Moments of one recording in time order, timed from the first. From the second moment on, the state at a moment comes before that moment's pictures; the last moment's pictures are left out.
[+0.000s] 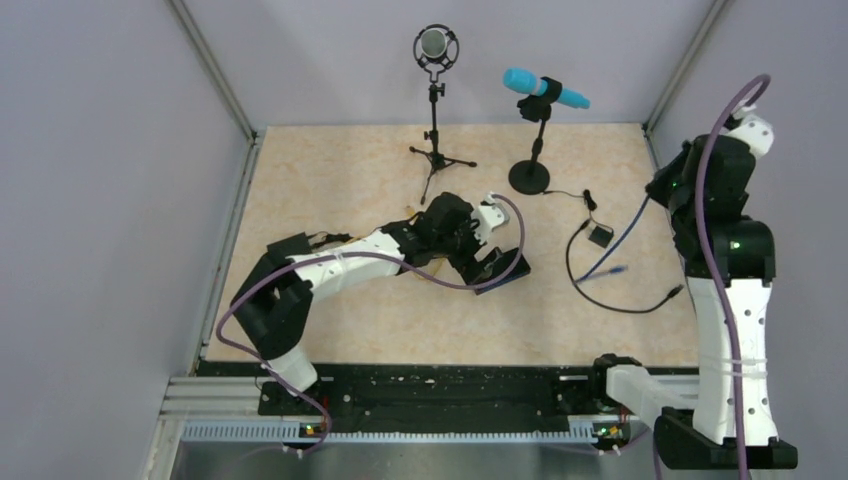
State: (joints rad) left arm -0.86 1.73 1.21 -0.19 0.23 0.15; right arm 0.01 0.98 1.45 -0.87 0.30 0.48
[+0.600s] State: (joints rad) left arm -0.86 1.59 1.08 -0.17 0.14 0.13; right arm 0.01 1.17 1.78 -1.16 0.85 0.33
